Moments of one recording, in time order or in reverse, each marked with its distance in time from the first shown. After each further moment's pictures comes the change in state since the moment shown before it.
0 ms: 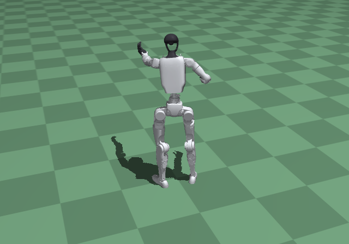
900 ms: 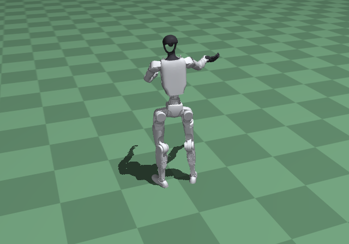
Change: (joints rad) left arm 0.660 -0.566 0.015 -0.640 0.736 0.051 -0.052; right arm -0.790 -0.081 -0.520 1.032 0.913 -0.153 -0.325; waist 0.222 0.036 -0.067; left_leg 0.010 -0.018 -0.150 0.023 -0.011 -0.030; right_leg 0.111 -0.049 -0.135 0.009 -0.071 -0.034
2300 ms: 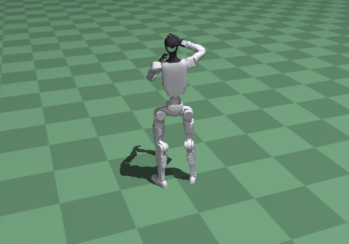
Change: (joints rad) left arm 0.068 -0.039 0.044 -0.074 0.089 -0.096 0.038; right arm -0.667 -0.270 1.429 -0.889 -1.877 0.098 0.180; waist -0.017 -0.016 -0.103; left_leg 0.123 0.029 0.067 0.028 -0.061 0.010; right_leg 0.067 0.023 0.067 0.055 -0.049 0.034
